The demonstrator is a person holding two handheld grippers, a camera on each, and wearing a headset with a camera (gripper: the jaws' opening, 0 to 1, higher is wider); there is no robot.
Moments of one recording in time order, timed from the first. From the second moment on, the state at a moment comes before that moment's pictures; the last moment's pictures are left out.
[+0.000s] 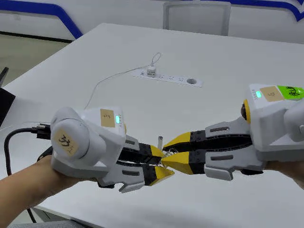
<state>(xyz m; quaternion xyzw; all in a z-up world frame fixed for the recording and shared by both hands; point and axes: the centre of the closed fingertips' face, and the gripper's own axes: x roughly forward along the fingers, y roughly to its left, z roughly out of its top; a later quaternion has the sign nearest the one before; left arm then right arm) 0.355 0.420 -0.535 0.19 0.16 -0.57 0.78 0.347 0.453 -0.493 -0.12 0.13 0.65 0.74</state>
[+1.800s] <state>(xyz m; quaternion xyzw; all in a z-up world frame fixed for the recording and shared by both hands) 0.400 0.549 -0.545 0.02 0.17 -0.37 0.91 0.485 0.464 -0.533 -0.15 0.22 0.50 0.82</state>
